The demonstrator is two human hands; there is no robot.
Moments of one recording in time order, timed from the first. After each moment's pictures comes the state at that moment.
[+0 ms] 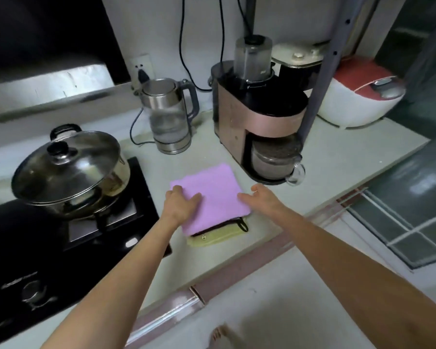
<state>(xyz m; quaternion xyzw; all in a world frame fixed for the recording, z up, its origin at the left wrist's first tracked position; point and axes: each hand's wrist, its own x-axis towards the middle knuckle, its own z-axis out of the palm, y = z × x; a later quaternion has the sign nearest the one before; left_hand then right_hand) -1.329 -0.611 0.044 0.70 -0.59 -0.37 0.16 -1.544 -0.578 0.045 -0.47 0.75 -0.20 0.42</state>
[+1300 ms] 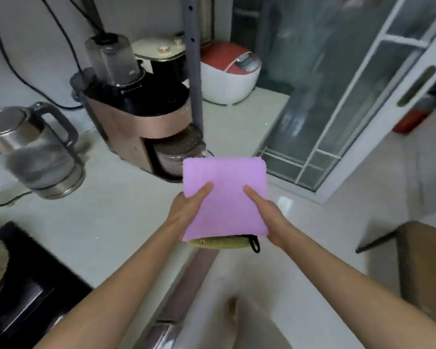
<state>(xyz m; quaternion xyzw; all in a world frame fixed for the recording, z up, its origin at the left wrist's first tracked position) -1.474 -0.582 0.060 0.49 -0.58 -0.63 0.13 -1.618 -0.449 0.036 -0.06 0.65 -0.59 0.48</state>
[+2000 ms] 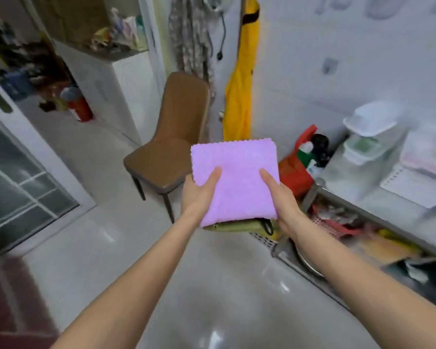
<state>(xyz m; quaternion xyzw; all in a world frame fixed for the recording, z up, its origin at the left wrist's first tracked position) -1.429 0.022 0.093 -0.07 -0.77 -0.62 -0.16 -1.326 0.168 0.089 0.36 0.55 -0.74 -0.16</state>
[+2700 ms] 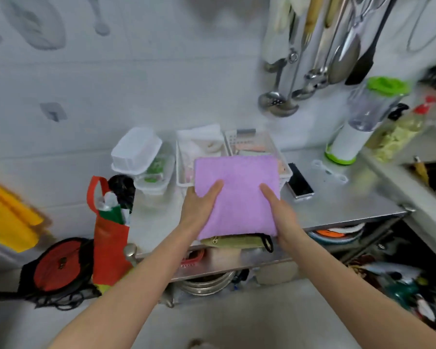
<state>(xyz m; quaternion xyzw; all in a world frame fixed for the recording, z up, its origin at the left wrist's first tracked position) -1.201 0.499 0.092 -0.38 -0.64 -0.47 -0.46 -1.020 0.505 0.094 0.58 0.30 -0.61 -0.45</state>
